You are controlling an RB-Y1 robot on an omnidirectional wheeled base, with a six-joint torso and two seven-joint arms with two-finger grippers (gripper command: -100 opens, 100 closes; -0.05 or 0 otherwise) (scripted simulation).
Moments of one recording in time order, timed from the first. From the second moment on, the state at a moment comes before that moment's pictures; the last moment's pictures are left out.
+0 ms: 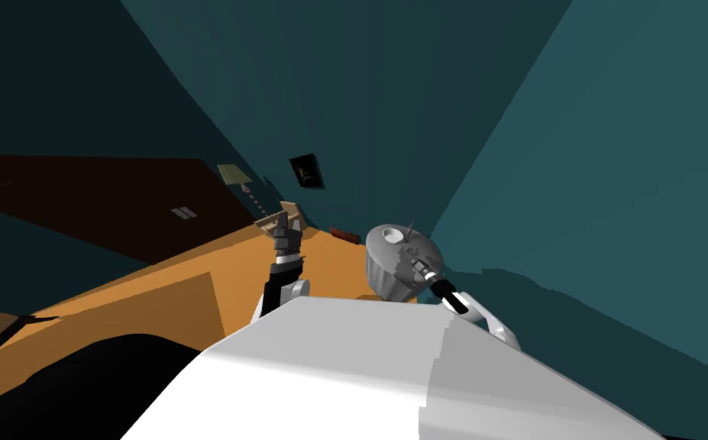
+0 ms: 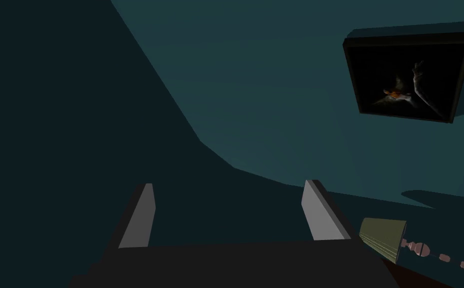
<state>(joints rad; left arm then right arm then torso) 0.50 -0.02 0.02 -2.39 -0.01 -0.40 -0.16 0.30 -0.52 0.13 -1.53 0.26 -0.19 0.20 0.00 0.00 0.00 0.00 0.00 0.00</state>
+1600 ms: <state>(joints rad) 0.50 -0.02 0.02 -2.39 -0.01 -0.40 -0.16 0.19 -0.74 0.23 -1.09 0.41 -0.10 0.32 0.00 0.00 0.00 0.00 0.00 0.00</state>
